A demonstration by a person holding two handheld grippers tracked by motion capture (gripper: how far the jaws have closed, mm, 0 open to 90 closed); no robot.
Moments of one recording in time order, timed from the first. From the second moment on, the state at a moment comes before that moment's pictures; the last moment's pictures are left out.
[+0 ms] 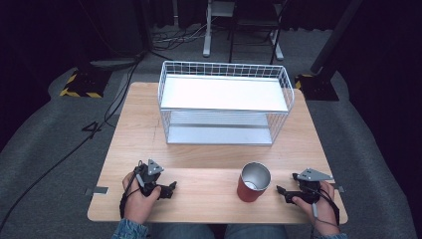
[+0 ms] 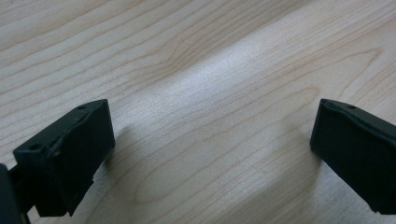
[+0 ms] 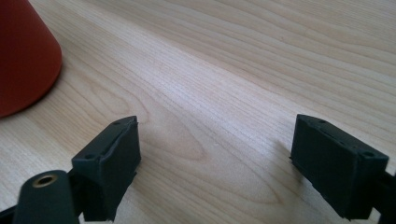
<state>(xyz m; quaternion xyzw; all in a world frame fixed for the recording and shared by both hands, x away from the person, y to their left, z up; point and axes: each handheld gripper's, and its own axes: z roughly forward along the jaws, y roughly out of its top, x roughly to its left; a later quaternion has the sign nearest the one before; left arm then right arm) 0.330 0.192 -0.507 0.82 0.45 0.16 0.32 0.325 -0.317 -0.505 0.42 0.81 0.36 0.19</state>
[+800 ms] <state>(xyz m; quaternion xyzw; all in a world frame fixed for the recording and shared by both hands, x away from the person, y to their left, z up) 0.337 0.188 -0.507 0.81 0.46 0.16 0.32 0.265 -0.291 -0.482 0.35 0.81 0.44 0.18</state>
